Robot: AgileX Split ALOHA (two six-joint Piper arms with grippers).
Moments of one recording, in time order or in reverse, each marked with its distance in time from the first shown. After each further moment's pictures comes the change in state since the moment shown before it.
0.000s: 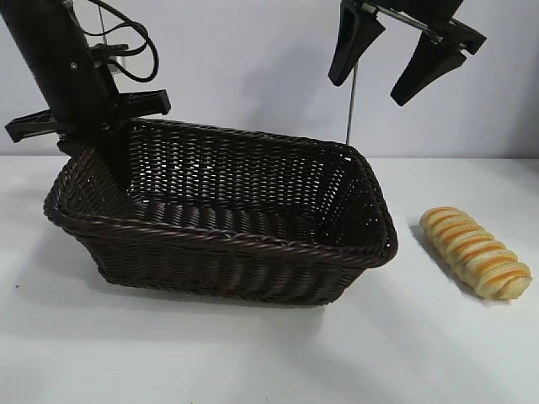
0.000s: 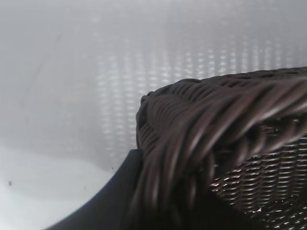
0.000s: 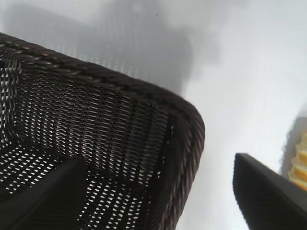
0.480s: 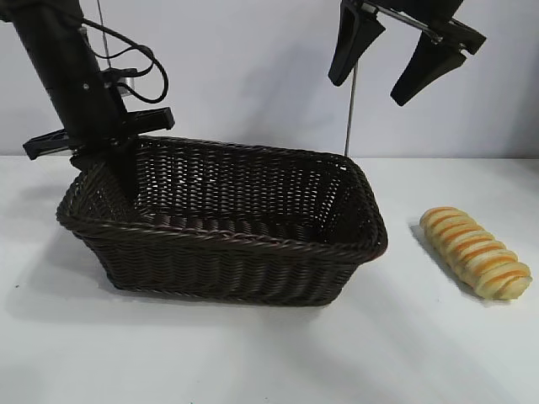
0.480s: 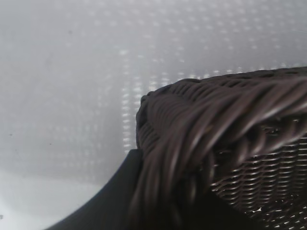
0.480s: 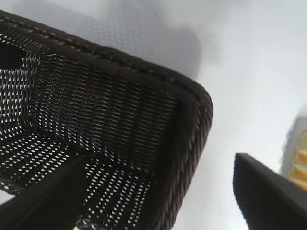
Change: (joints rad) left arm 0.059 0.056 0.000 -0.067 -0.005 0.000; right arm 0.000 0.000 0.000 0.000 0.000 0.000
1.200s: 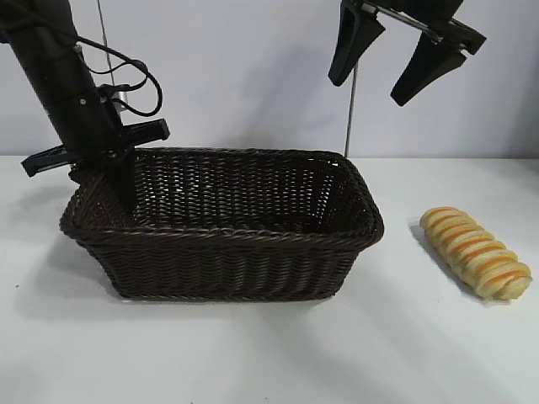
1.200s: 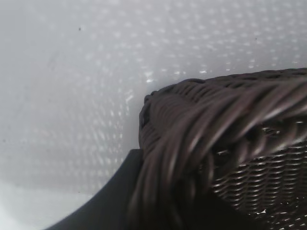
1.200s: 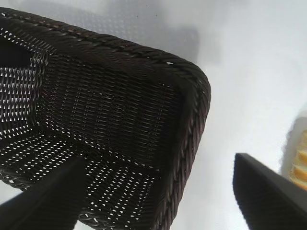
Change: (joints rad) left arm 0.000 0.012 0.000 -0.022 0.019 0.012; right arm 0.000 0.000 0.000 0.000 0.000 0.000
